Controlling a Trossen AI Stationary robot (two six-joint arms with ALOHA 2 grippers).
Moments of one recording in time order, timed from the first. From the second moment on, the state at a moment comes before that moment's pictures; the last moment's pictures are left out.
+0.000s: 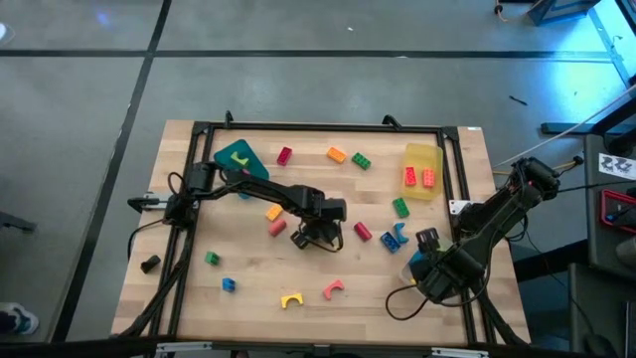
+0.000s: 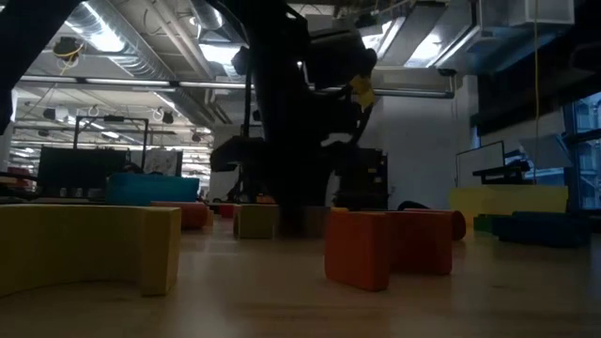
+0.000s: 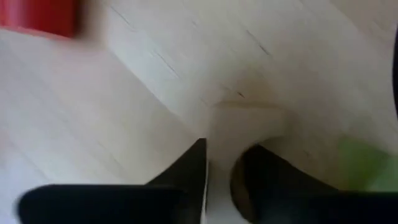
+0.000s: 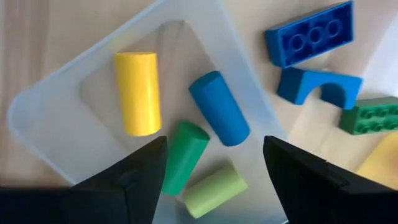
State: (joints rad) left arm -0.02 2.12 1.51 -0.66 0.02 0.78; right arm 0.84 1.43 1.00 -1.19 0.12 0.52
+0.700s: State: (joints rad) left arm 0.07 1.93 1.63 -1.02 -0.35 0.54; right arm 0.59 1.43 1.13 -1.25 0.31 0.33
